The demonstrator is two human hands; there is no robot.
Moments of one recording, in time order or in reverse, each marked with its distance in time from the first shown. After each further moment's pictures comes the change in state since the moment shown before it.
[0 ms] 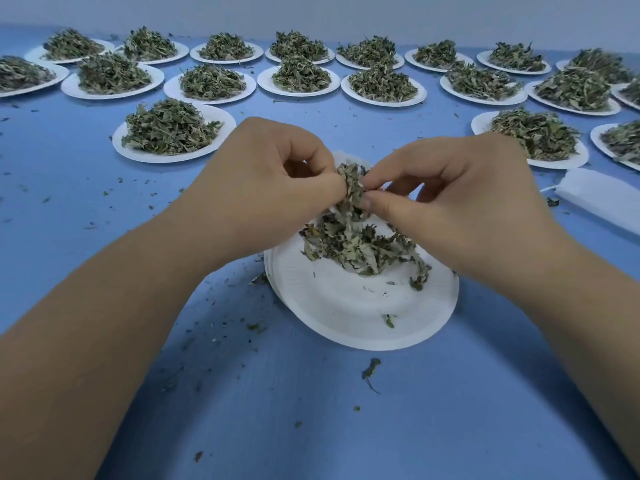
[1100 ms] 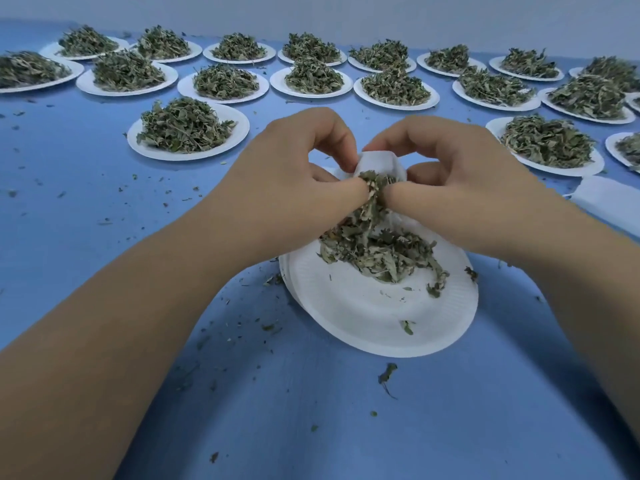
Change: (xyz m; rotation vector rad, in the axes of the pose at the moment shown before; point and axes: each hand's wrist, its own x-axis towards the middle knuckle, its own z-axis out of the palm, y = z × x) left_hand -0.002 0.003 0.001 -0.061 0.007 -0.087; right_hand 0.022 0.002 0.000 0.179 -0.219 0.209
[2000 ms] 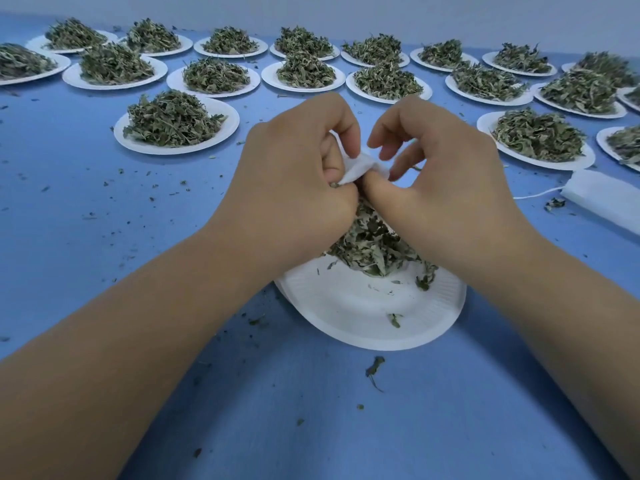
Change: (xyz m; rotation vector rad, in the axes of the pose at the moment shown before) left_hand 0.002 -0.005 0.023 0.202 0.192 0.195; right_hand -0.002 0.007 0.024 -0.314 0.346 -0.154
